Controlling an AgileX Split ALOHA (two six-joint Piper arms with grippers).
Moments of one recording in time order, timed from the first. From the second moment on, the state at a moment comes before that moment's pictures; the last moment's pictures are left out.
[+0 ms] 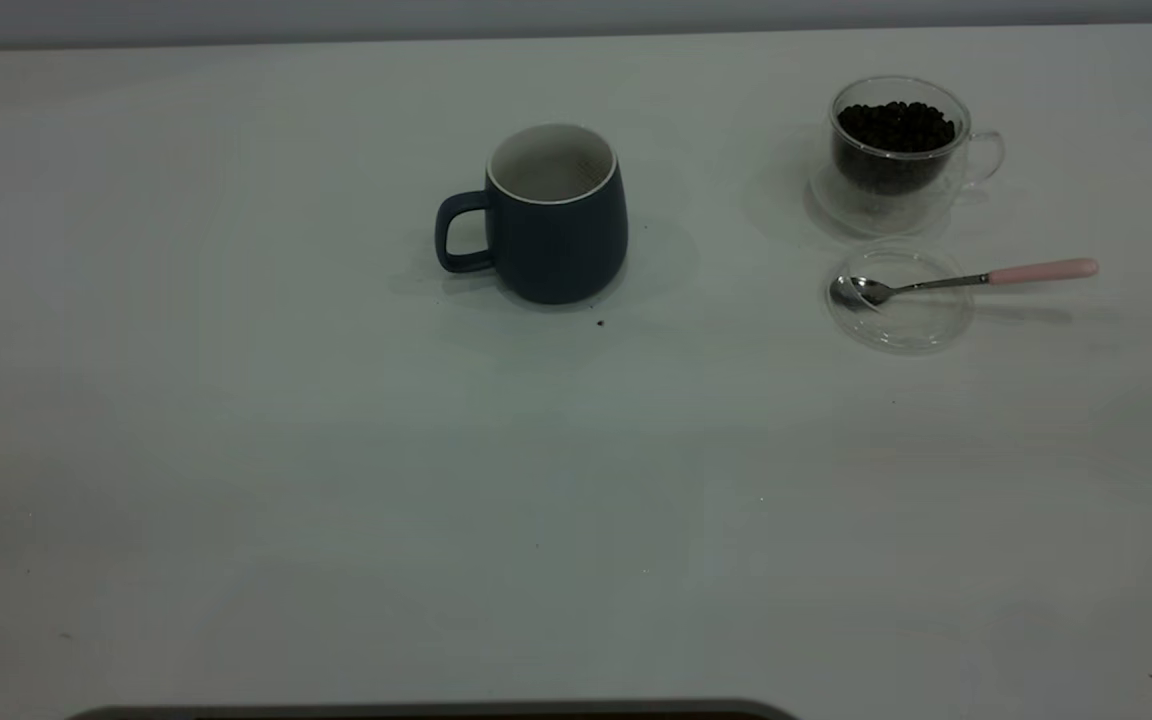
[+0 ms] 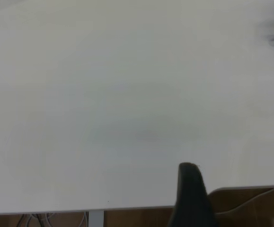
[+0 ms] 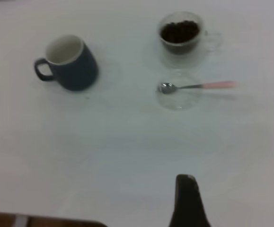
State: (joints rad) left arm -0.07 -0.02 -0.49 0.05 1.13 -0.02; right arm 0.03 0.13 -0.47 0.24 1.01 0.00
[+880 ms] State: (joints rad) left arm -0.07 -0.02 -0.49 0.05 1.13 -0.02; right arm 0.03 1.39 -0.63 0.37 0.25 -0.33
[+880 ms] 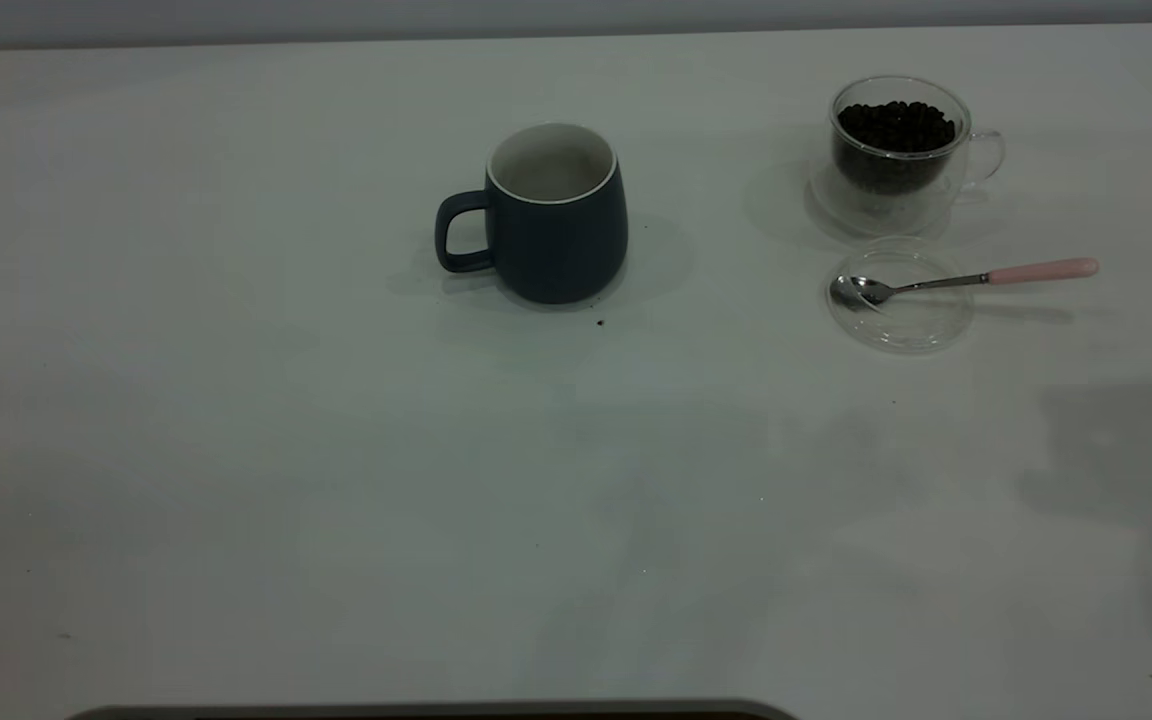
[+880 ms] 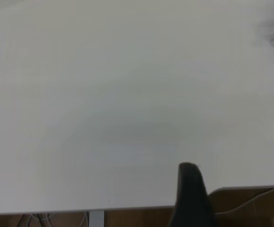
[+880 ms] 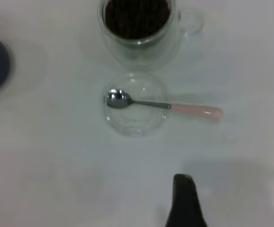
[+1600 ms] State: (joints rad) left arm -0.07 -0.02 -0.49 0.05 1.13 -0.02; right arm -0.29 2.04 -0.92 1.13 0.56 -1.16
